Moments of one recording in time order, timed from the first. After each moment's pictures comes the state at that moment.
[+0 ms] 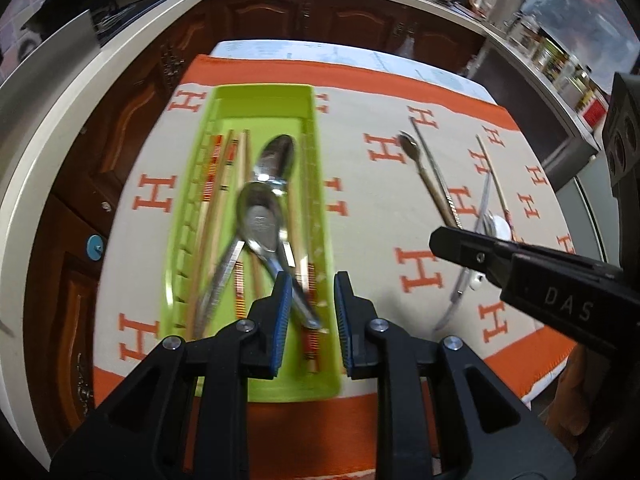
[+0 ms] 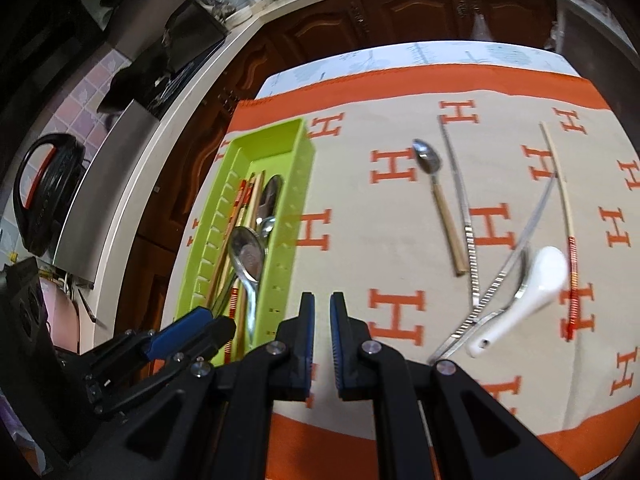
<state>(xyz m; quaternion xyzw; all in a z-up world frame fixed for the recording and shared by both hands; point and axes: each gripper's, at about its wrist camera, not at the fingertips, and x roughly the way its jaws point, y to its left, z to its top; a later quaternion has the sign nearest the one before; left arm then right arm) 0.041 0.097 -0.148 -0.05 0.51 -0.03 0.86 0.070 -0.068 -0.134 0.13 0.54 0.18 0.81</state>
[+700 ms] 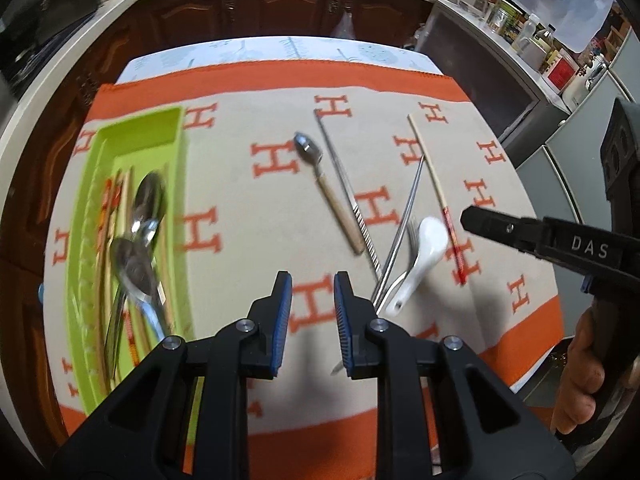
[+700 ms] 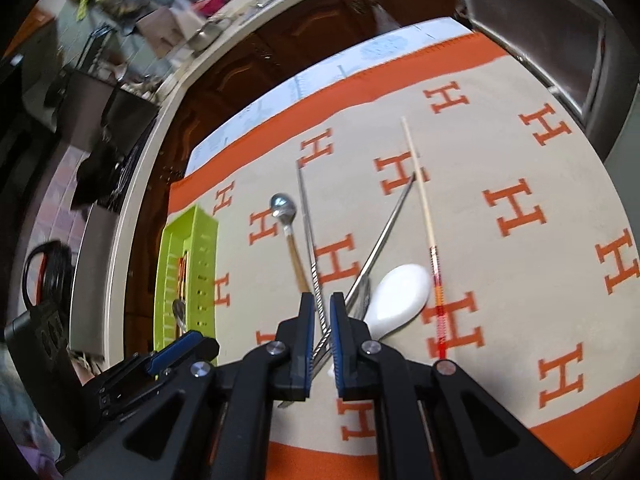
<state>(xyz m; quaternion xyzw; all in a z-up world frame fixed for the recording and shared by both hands) 0.101 -0.007 -0.144 -0.02 0.54 -0.11 0.83 0.092 -0.215 -0.138 0.25 0.54 0.10 0.80</state>
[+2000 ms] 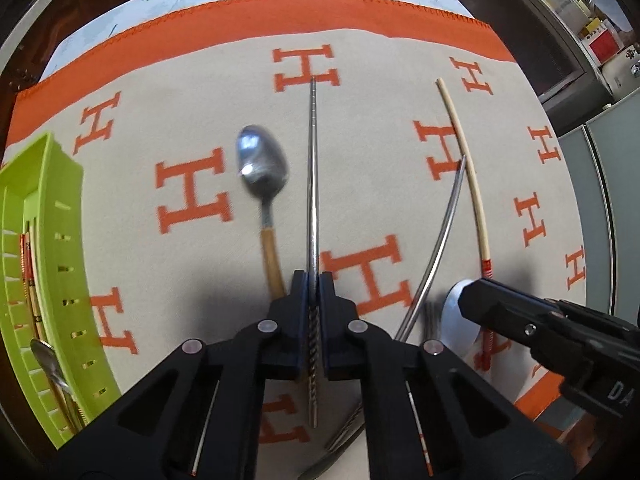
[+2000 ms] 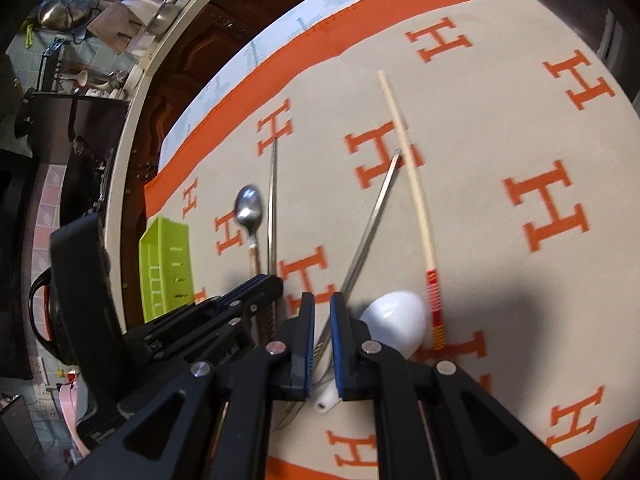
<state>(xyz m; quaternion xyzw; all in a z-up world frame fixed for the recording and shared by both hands) 0.222 -0.077 -0.234 0.01 0.64 -0.10 0.76 0.146 -0.223 -0.191 0.30 0.61 0.11 0.73</state>
